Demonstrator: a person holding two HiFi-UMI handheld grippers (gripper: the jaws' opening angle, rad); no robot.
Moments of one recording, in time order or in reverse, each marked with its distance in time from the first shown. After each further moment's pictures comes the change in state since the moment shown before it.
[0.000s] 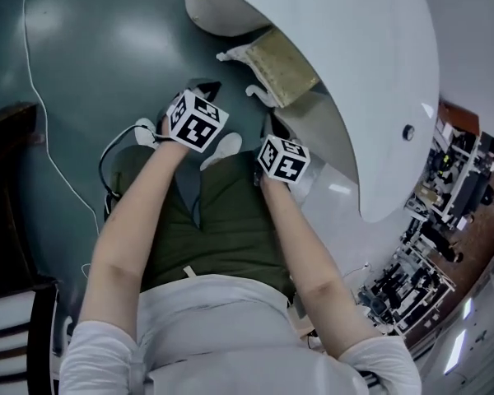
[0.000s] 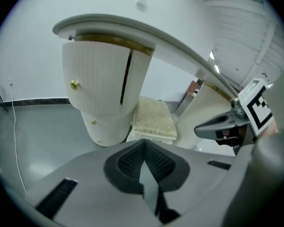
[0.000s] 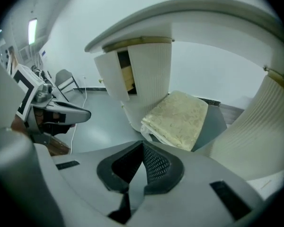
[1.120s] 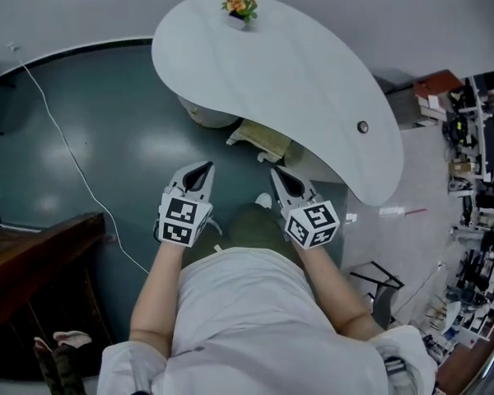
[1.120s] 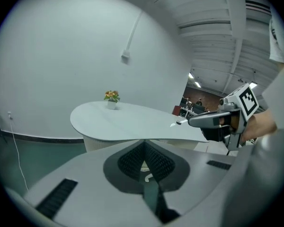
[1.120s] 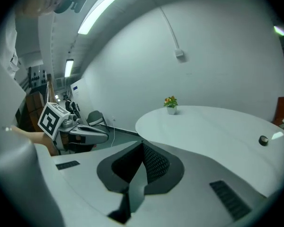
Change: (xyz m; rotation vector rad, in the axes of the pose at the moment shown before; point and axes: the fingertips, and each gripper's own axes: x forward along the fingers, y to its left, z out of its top) left arm -0.302 -0.049 0.188 0.146 -0.288 -0.068; right arm -0.314 0.121 0.203 -0.058 -0.481 0.257
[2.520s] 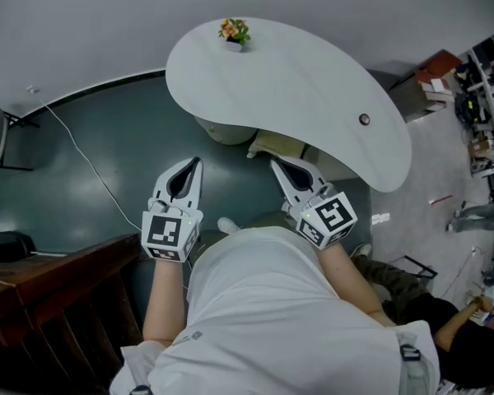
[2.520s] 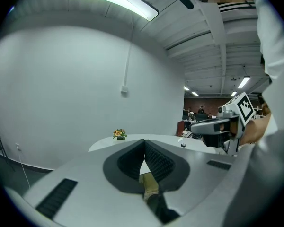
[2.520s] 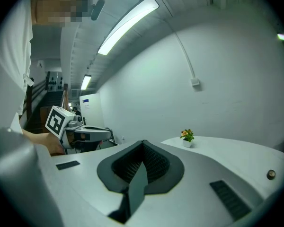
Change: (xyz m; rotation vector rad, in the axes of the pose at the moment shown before) left arm -0.147 0.002 0.155 0.151 -0.257 0.079; right arm -0.066 0.101 0.145 -0.103 -0.243 0.112
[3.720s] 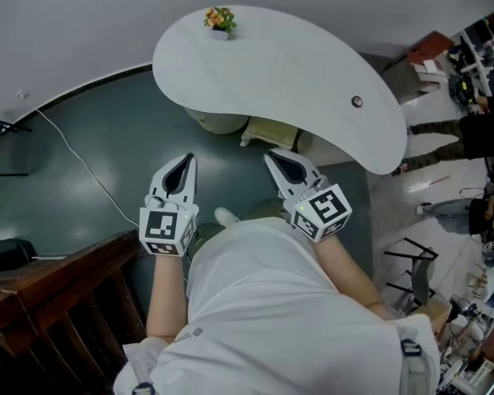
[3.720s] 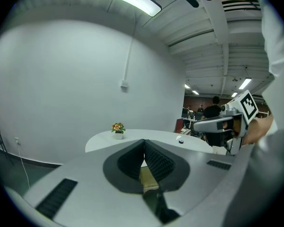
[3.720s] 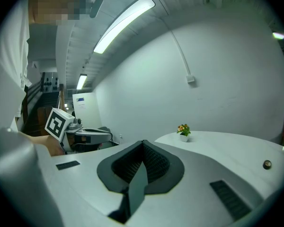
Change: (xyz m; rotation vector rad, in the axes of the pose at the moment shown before) left arm 0.002 -0.009 -0.024 -0.033 0.049 -0.012; right arm -0.012 0.002 -0.018 0.038 0.025 -0.037
